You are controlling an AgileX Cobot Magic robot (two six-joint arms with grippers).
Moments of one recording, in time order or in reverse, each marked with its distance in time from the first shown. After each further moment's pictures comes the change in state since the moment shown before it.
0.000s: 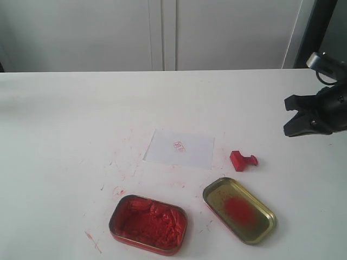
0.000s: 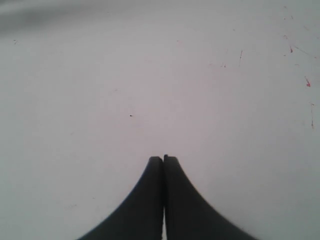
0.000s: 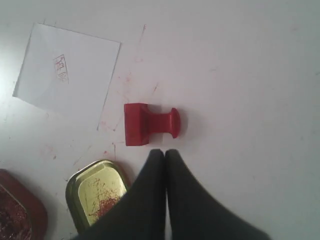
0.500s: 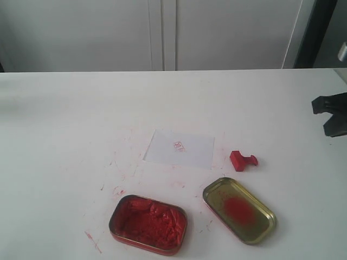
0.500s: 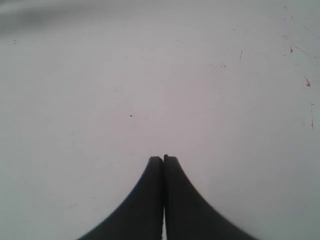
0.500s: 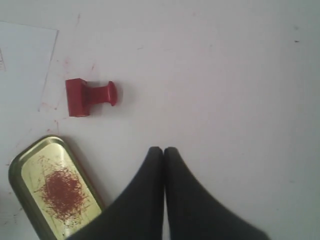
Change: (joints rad) left arm 0.000 0.000 0.000 0.000 0.000 0.000; right arm 0.006 -0.264 0.091 -0.365 -0.066 0.318
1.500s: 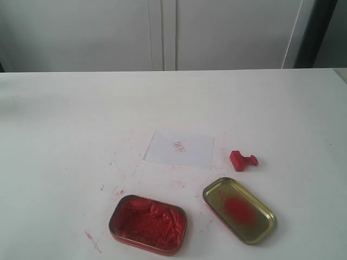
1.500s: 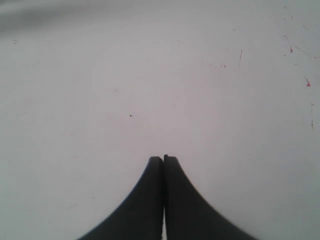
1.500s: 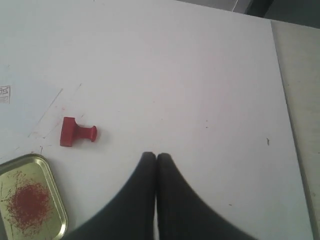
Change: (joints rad) left arm 0.000 0.000 0.000 0.000 0.000 0.000; right arm 0.143 -0.651 0.205 -0.299 -0.097 0.166
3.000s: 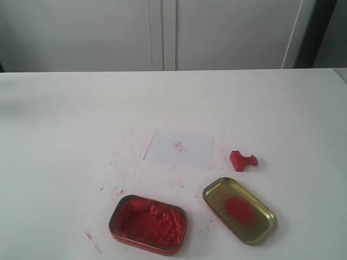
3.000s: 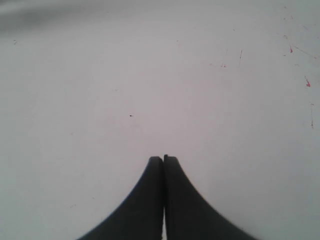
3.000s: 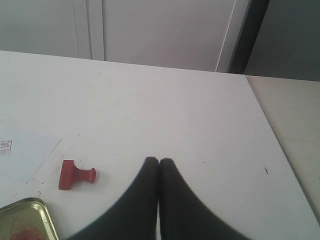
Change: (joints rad) left arm 0.000 0.000 0.000 0.000 0.000 0.000; right arm 0.000 -0.397 0.378 0.004 -0.294 0.072
